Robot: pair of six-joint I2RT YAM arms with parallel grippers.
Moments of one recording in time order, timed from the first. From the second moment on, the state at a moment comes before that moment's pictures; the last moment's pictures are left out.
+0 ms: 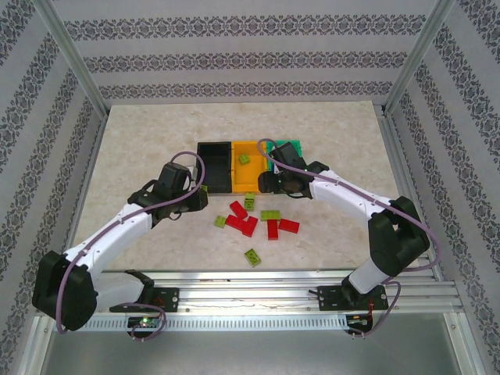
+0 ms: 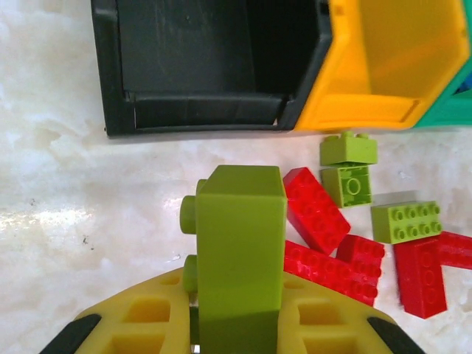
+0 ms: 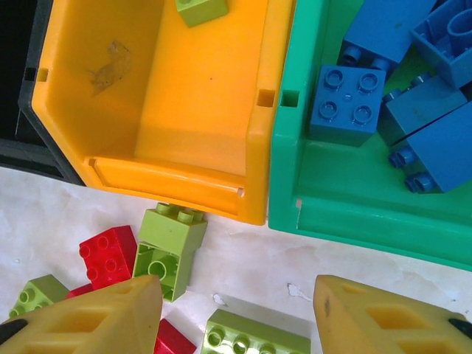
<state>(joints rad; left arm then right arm) -0.40 1.18 0.80 -0.51 0.13 -0.51 0.58 1.58 1.11 -0.50 -0.03 0.48</state>
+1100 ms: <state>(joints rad) -0.47 1.86 1.48 -0.54 0.23 -0.47 0.63 1.39 0.86 -0.46 -0.04 0.50</state>
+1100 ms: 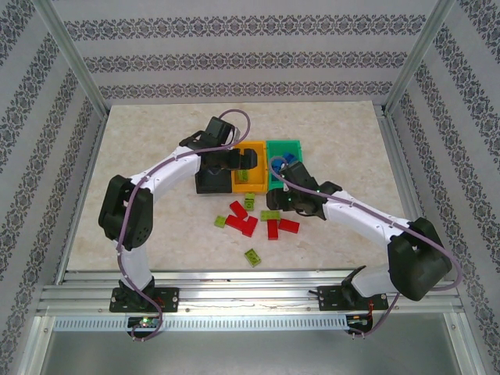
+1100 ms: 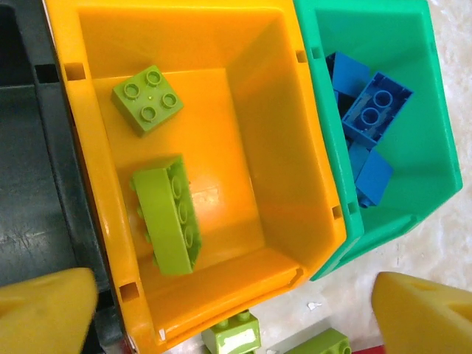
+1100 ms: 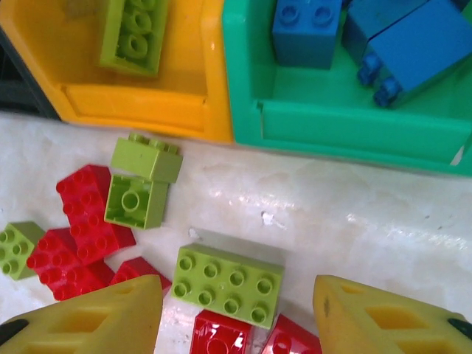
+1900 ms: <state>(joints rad) -0.42 1.47 1.01 -0.38 0.18 -0.47 0.70 1.56 0.88 -0.50 0.01 0.53</state>
